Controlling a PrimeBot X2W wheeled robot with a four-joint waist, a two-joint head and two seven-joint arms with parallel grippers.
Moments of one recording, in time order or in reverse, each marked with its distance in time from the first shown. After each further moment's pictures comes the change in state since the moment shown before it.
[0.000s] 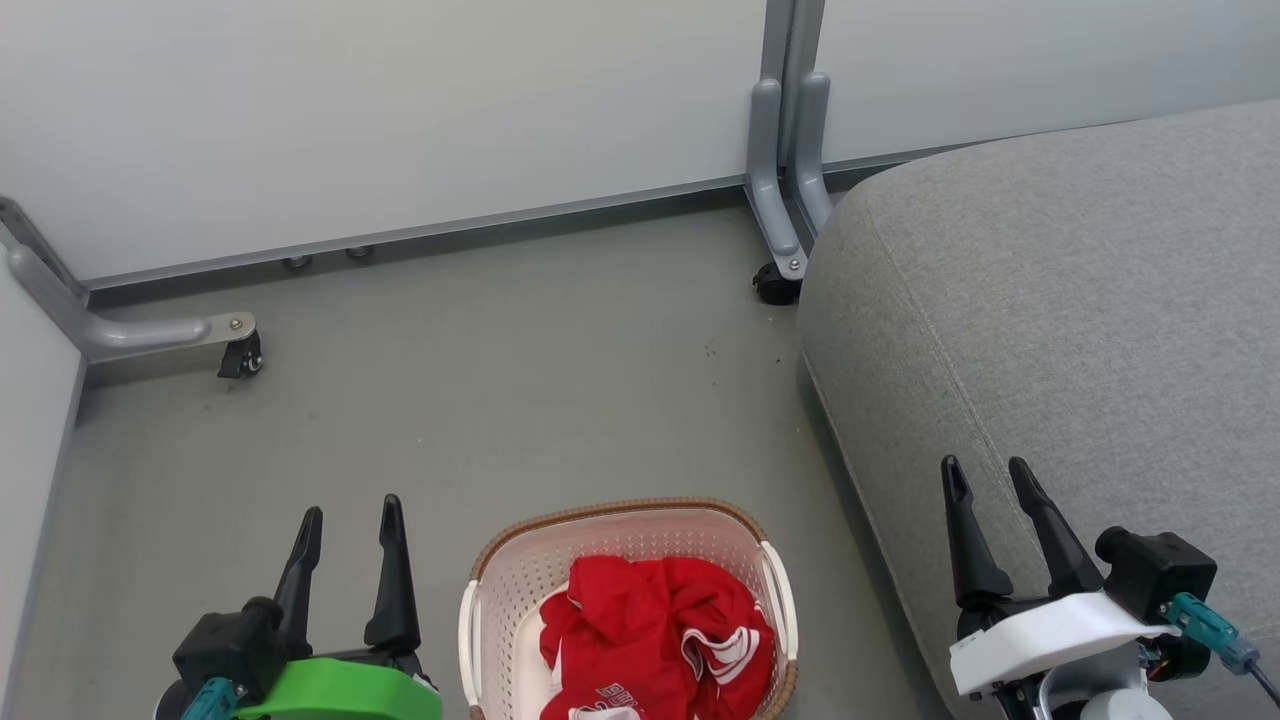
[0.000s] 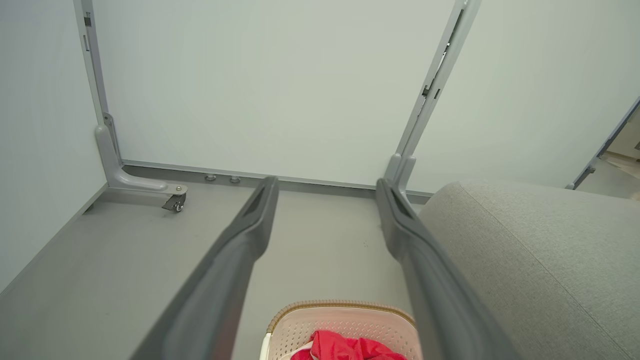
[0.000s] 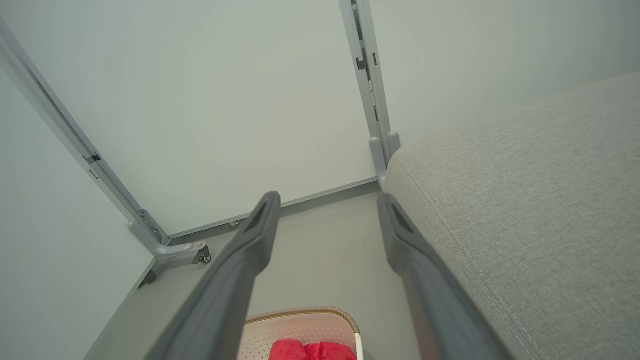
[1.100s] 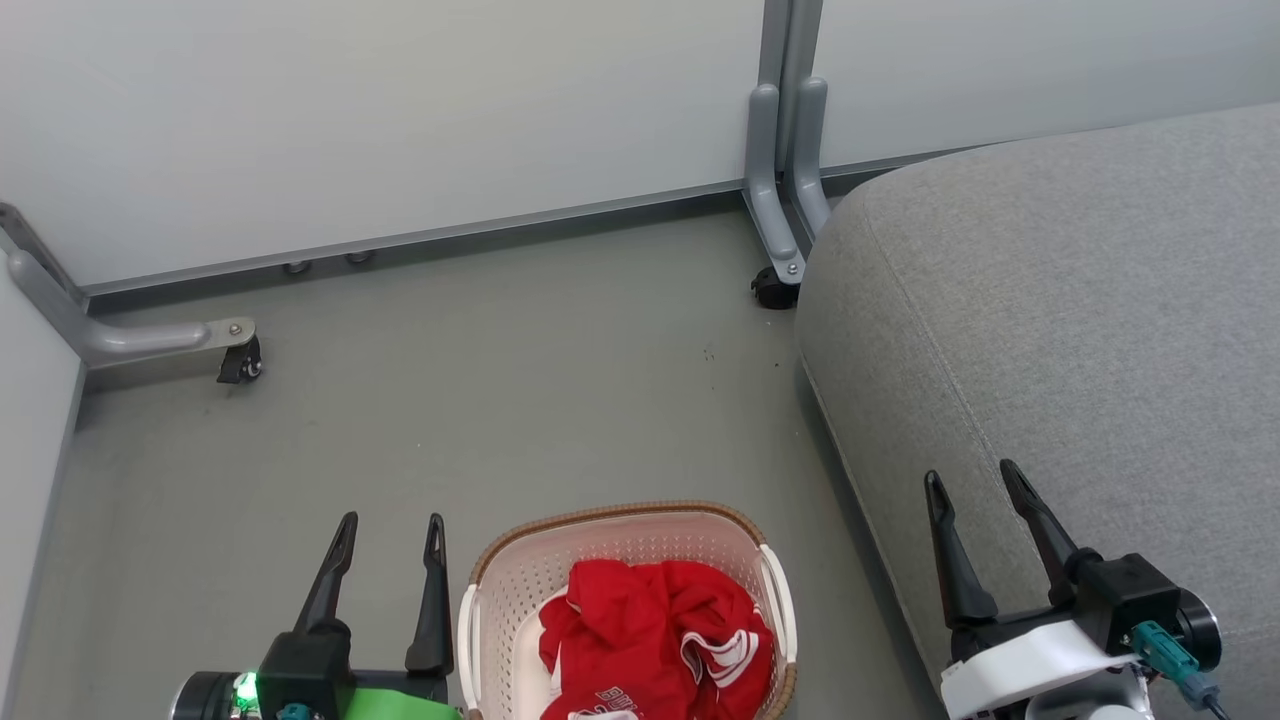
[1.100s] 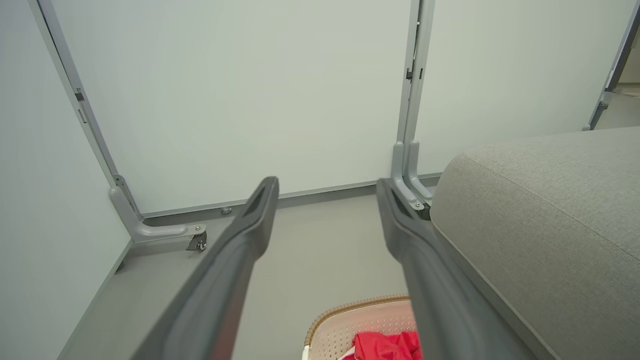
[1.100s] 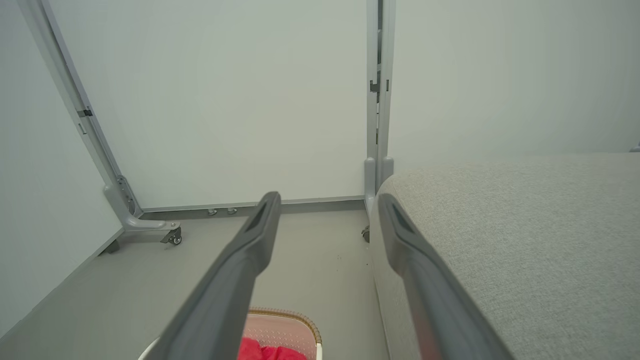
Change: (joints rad) left arm 0.028 0.003 -0.047 0.001 0.255 0.018 -0.063; right arm 0.029 -0.003 0.011 -0.022 -0.230 0.000 -0.064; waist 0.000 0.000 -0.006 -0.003
